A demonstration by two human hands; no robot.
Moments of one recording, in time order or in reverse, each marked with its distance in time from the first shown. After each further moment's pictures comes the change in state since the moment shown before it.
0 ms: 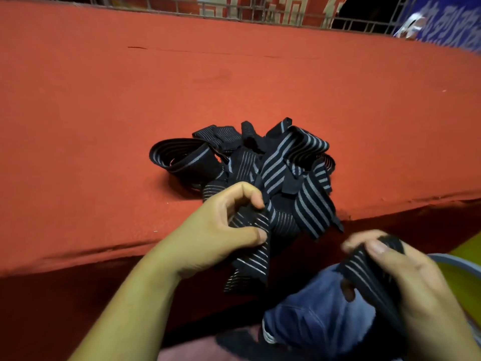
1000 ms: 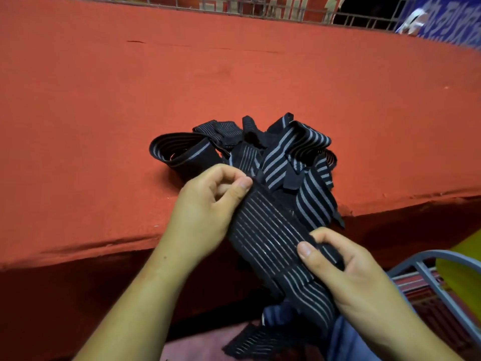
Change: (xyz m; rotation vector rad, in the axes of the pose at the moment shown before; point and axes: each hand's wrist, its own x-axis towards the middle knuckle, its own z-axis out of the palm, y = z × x) left_hand 0.008 -0.010 0.002 0.289 0.480 0.158; right_hand 0.008 0.010 0.031 -0.101 -0.270 0.111
